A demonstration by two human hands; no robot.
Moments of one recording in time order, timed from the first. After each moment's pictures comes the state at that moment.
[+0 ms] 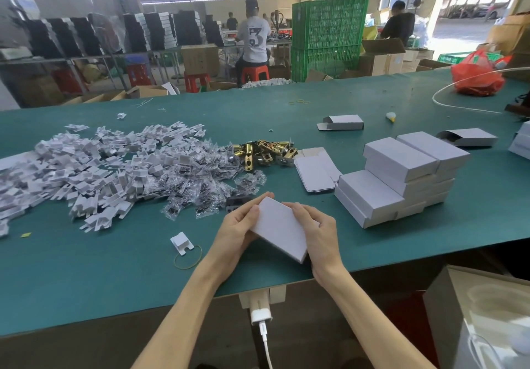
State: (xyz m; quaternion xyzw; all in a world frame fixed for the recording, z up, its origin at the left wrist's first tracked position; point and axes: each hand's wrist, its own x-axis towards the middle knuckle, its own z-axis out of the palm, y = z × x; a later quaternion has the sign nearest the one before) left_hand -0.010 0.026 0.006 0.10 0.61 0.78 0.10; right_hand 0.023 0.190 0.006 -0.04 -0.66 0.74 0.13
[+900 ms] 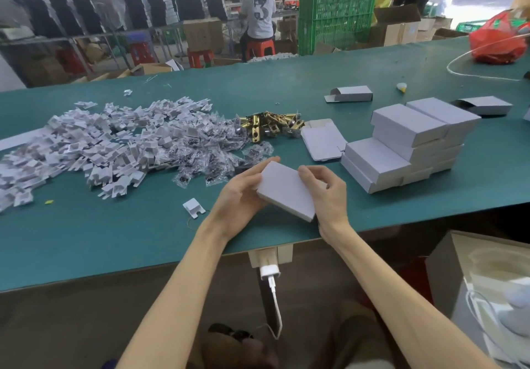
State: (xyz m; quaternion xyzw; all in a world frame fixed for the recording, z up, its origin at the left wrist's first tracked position) left_hand -0.009 0.012 0.015 0.13 0.55 0.80 0.18; right_hand 0.019 0.194 0.004 -0.07 -0.67 0.71 0.18
